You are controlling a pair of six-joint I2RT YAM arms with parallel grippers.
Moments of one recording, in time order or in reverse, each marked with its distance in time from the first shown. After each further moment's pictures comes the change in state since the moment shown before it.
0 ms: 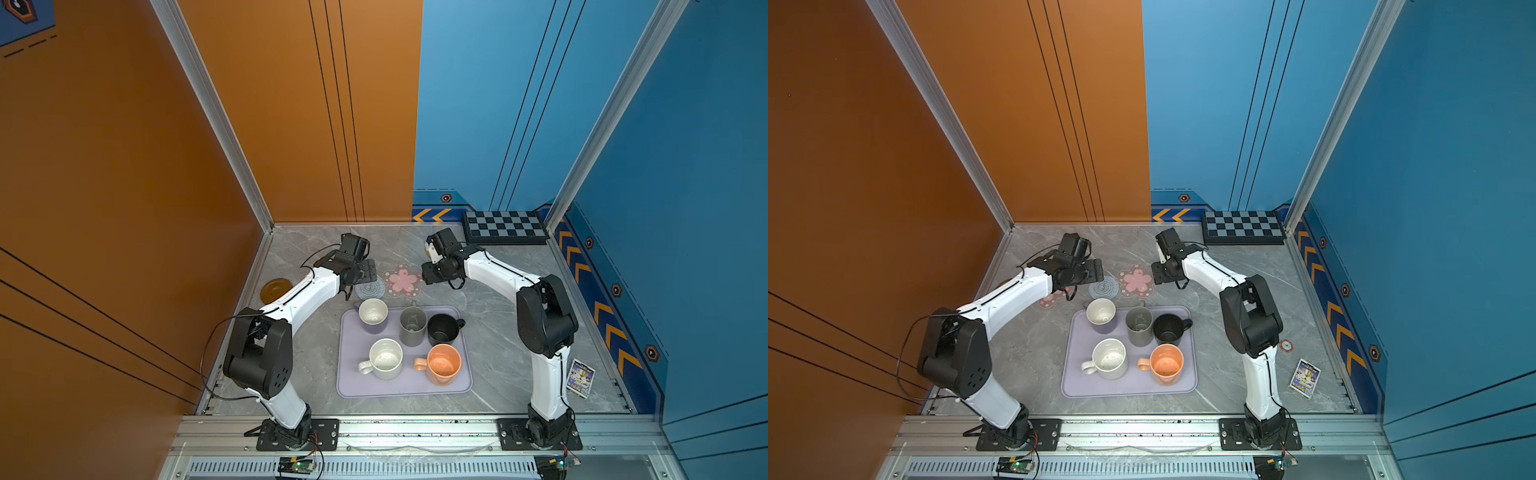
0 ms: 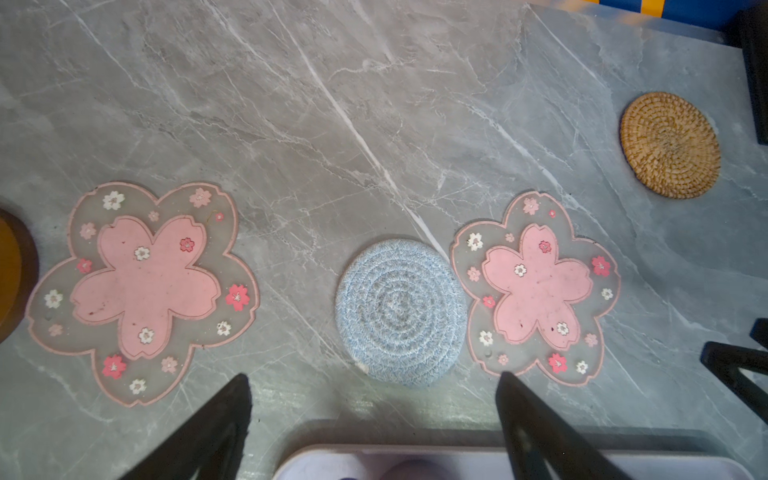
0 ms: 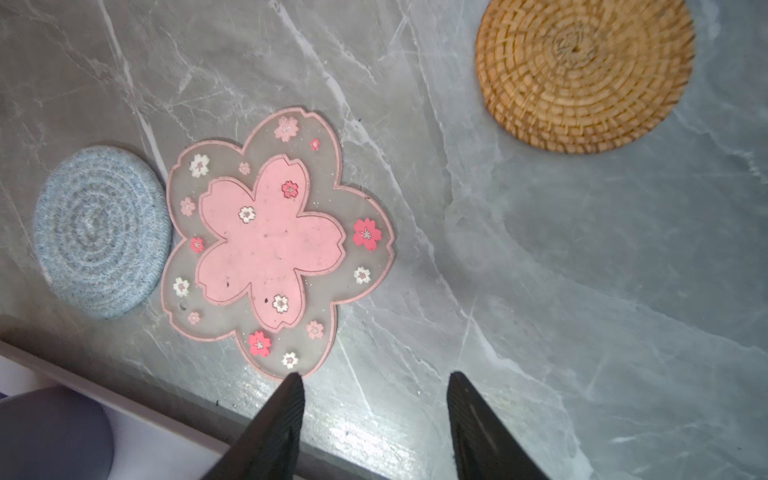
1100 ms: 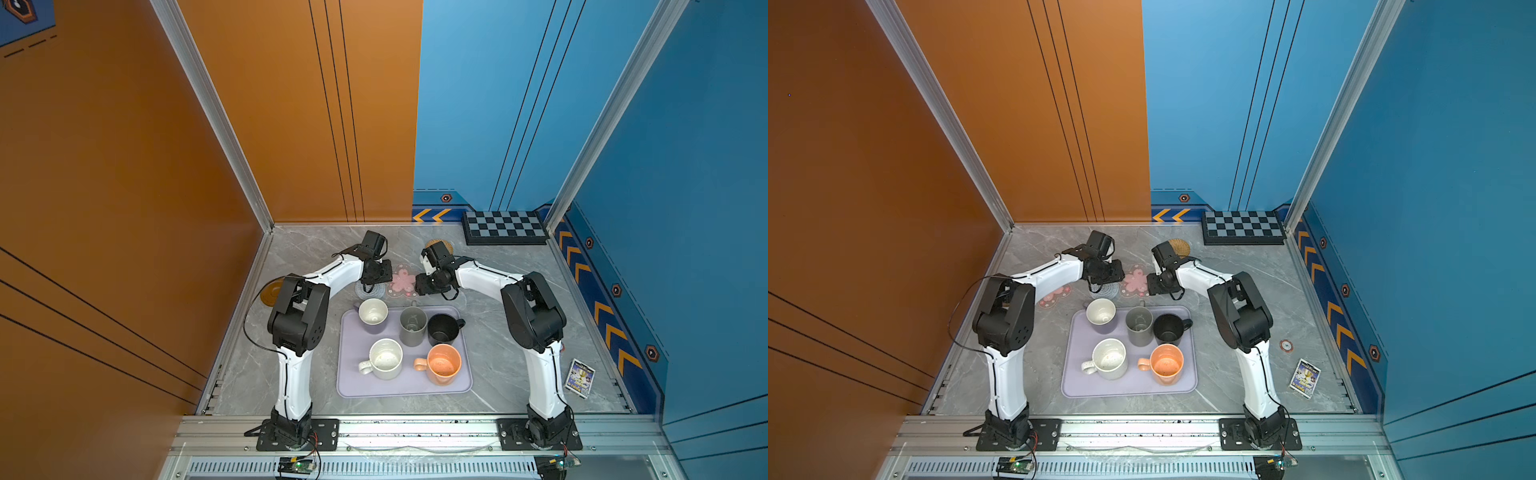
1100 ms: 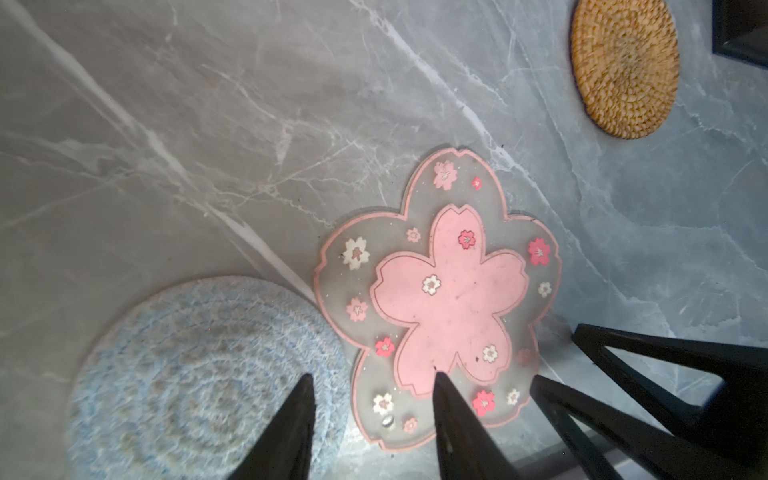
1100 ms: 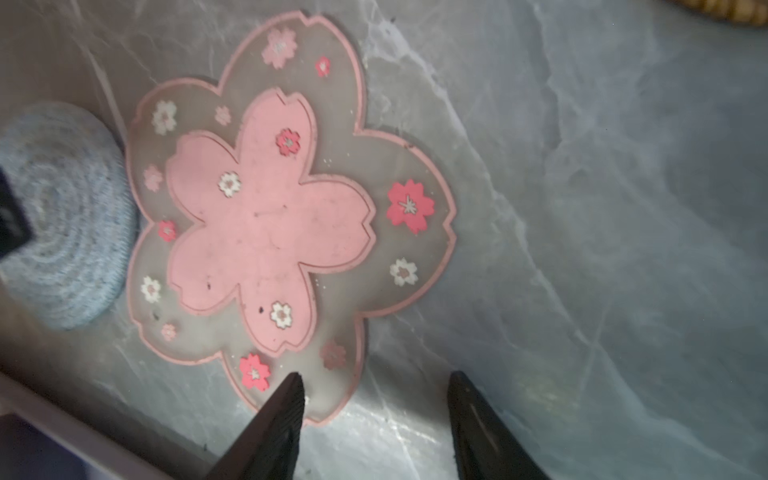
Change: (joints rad) left arm -0.032 0.397 0.256 0.035 0.319 -0.011; right arm 0.017 0.082 -0.063 0.135 -0.075 0.080
